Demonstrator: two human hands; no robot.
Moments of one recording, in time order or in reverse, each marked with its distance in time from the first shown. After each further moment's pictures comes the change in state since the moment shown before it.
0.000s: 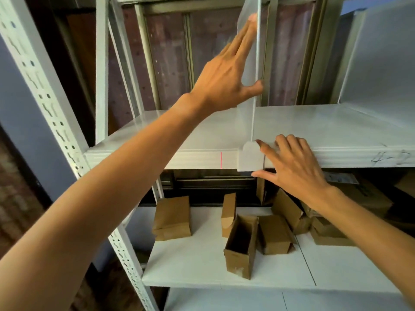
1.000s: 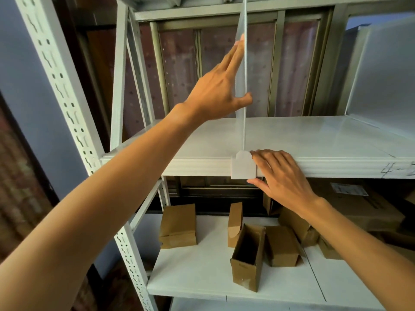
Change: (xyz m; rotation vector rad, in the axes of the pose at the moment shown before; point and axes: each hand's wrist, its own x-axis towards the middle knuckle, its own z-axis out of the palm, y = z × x) left_hand -0.019 -0.022 -0.026 -0.045 -0.126 -0.082; right_hand 0.008 -0.030 0.015 0.125 0.121 -0.078
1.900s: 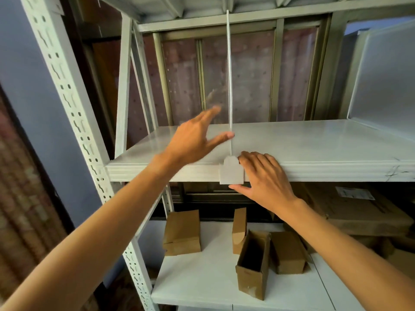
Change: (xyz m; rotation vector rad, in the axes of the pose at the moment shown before) left_hand -0.088 -0.016 0.016 -0.014 -0.093 -0.195; right_hand 0.029 -0.034 0.010 0.065 0.044 0.069
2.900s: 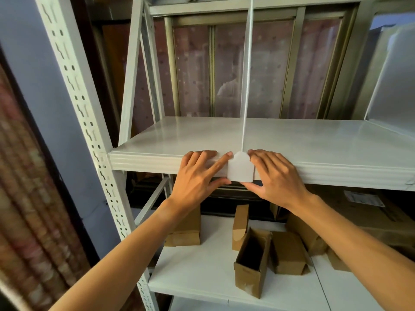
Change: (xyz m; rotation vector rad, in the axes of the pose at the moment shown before) left_hand -0.086 -0.028 0.099 0.320 0.267 0.150; right_hand 0.002 0.023 0.015 0.050 0.134 -0.181
